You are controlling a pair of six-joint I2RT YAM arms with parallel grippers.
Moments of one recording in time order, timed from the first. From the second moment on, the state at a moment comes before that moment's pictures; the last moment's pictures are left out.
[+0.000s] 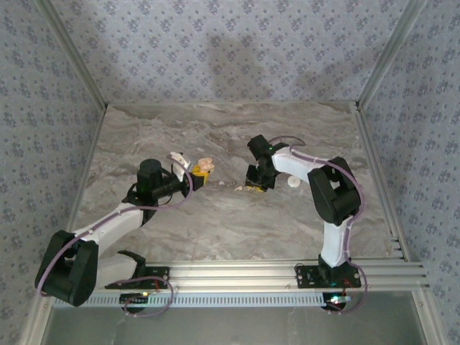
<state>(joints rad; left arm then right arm) -0.39 1.17 0.48 0.40 0.61 0.00 0.53 1.93 1.29 -0.71 -0.19 0.75</state>
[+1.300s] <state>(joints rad) -0.49 1.40 0.49 0.53 0.64 0.02 0.53 1.48 0.97 -0.42 -0.09 0.53</state>
